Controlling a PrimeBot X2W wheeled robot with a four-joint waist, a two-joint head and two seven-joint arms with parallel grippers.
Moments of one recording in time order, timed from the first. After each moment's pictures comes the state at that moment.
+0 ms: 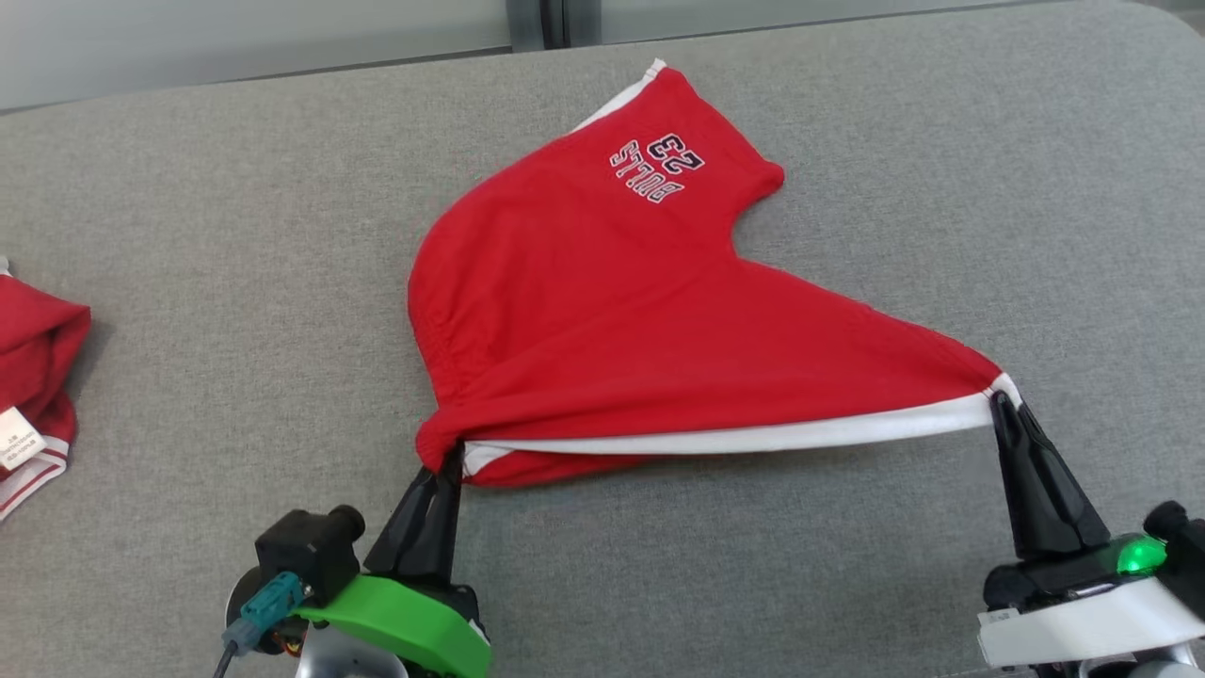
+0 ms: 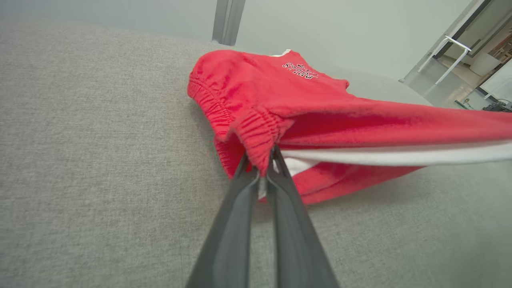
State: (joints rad) left arm 0.00 0.09 -0.27 -0.01 -0.40 -0.04 -0.02; right arm 0.13 -0.20 0.06 -0.18 0.37 0.13 -0.23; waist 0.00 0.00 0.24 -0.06
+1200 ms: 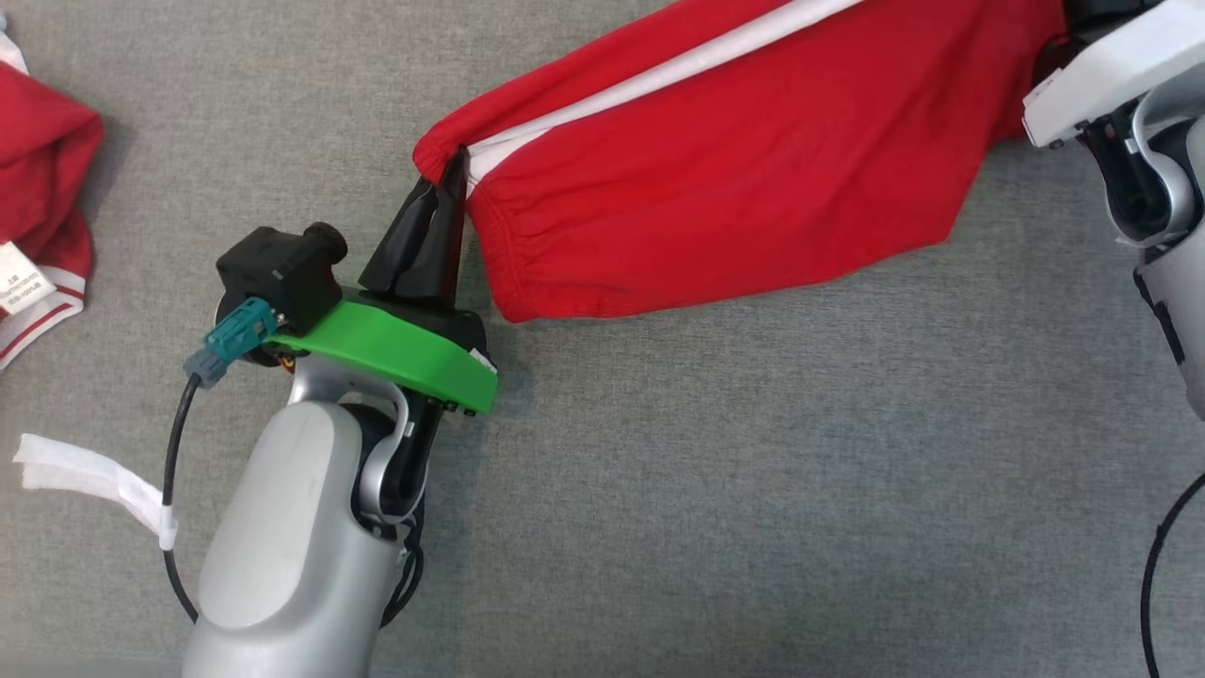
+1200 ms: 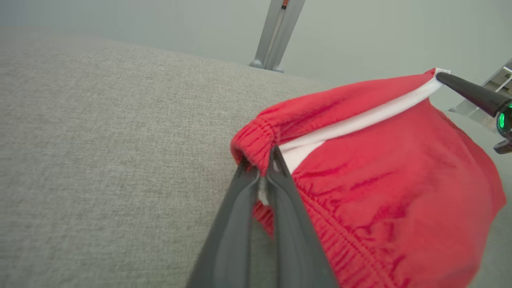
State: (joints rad) left arm -0.51 0.07 -0.29 0.18 -0.47 -0.09 -0.07; right arm -0.96 -0.44 0.35 0.53 0.57 0.13 -0.12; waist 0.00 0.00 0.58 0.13
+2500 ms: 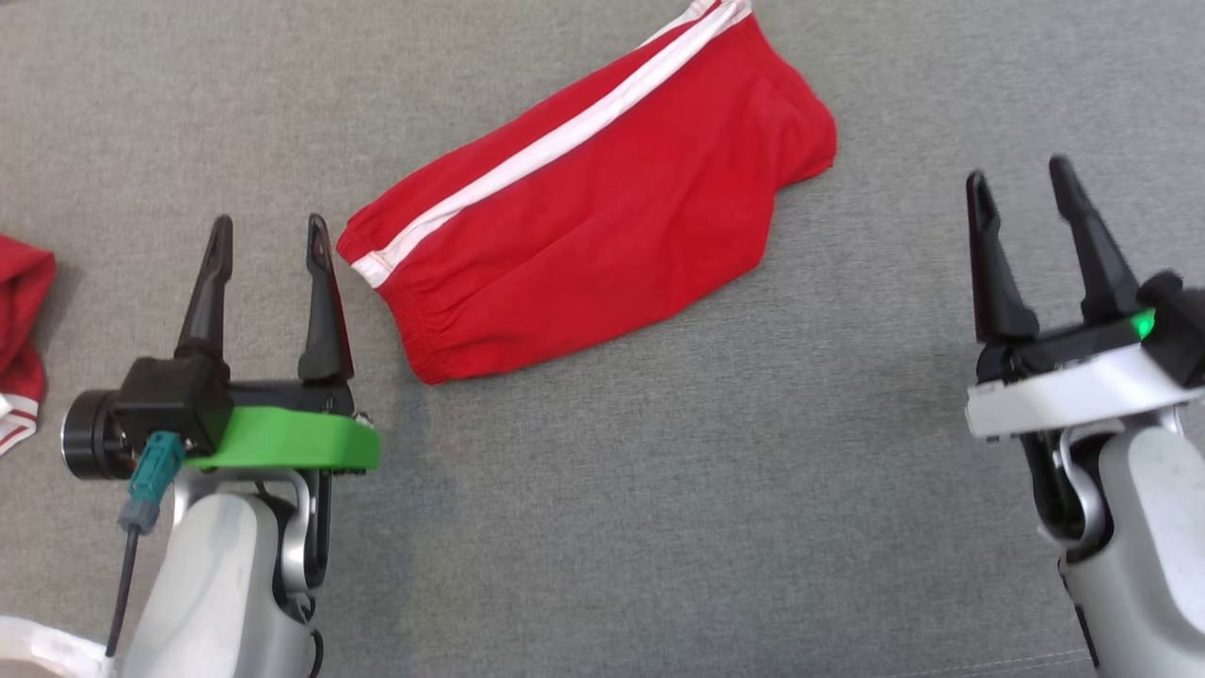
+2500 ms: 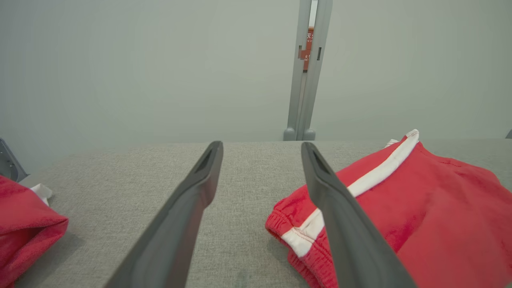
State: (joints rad) left arm -0.34 0.16 -0.18 0.15 -0.28 0.07 -0.26; right arm -0.33 -0.25 0.07 0.10 0.32 0.13 -0.26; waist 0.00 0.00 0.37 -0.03
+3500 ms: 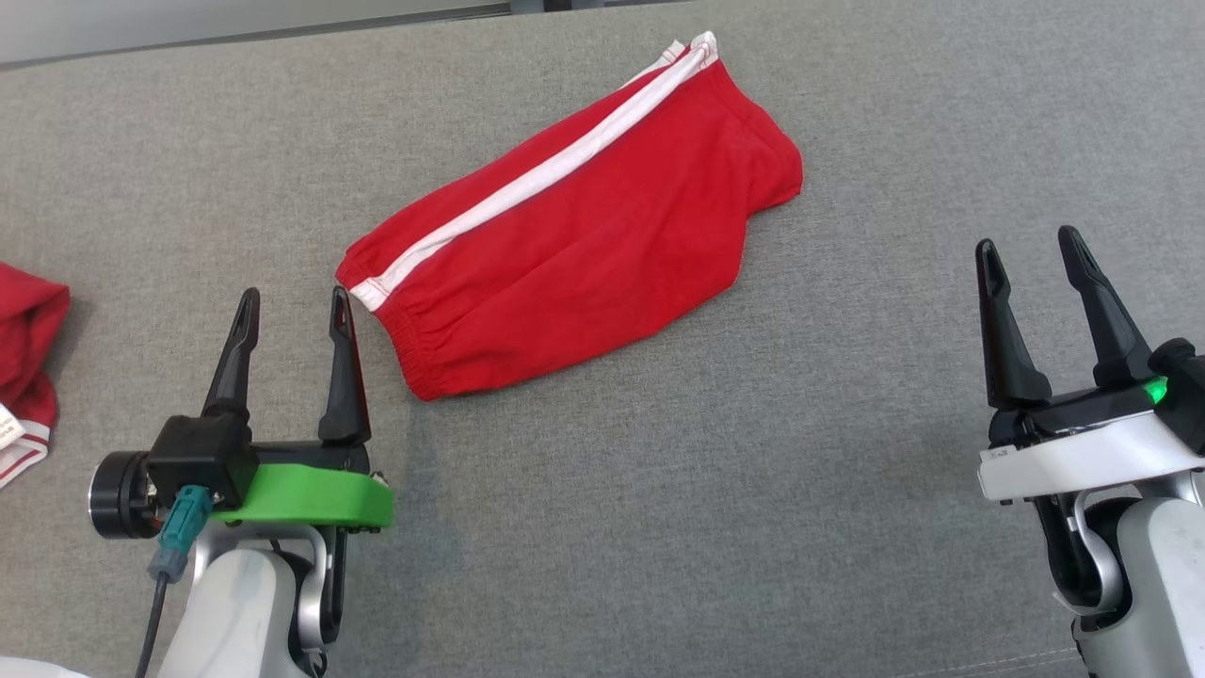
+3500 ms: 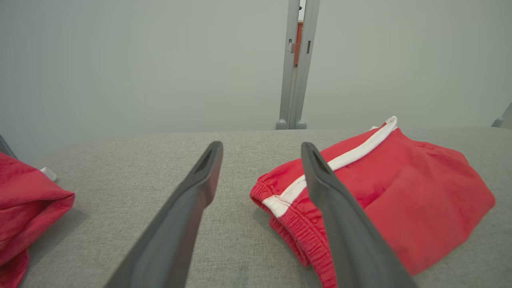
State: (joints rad) left arm -0.24 0.17 -0.20 0.14 -0.28 0.10 -0.26; right arm -0.17 -0.22 0.03 -0.04 0.30 0.13 -0.20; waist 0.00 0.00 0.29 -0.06
